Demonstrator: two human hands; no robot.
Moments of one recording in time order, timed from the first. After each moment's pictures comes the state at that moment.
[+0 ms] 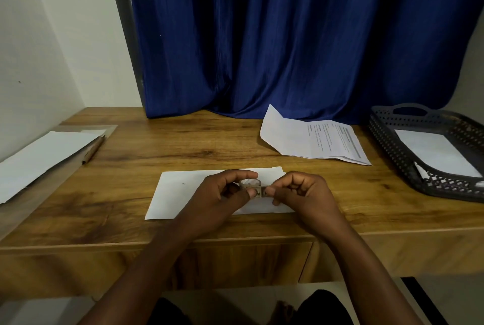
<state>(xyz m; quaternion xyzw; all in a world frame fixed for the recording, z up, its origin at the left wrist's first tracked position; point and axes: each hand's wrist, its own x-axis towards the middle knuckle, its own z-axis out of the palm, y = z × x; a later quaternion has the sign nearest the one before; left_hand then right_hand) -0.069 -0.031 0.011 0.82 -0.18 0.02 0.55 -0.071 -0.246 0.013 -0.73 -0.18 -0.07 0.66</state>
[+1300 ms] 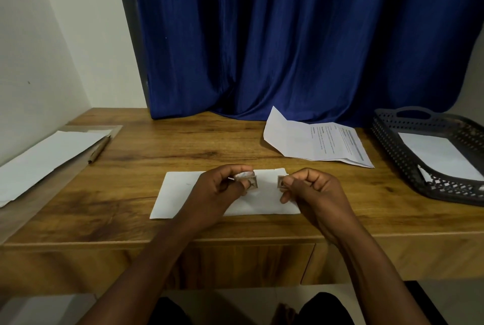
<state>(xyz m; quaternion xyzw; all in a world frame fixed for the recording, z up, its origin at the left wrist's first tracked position) -0.068 -0.029 0.019 0.79 -0.15 0.07 0.59 -0.071 -0.255 0.016 -0.66 -0.13 -0.04 0.74</state>
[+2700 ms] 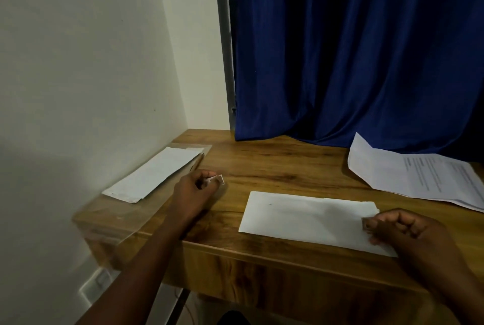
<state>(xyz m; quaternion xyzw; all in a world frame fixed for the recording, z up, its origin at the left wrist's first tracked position) -0.075 0.158 0.021 0.84 0.11 0.26 0.46 -0.080 -0.245 0.028 -0.81 -0.07 -0.06 0.58</state>
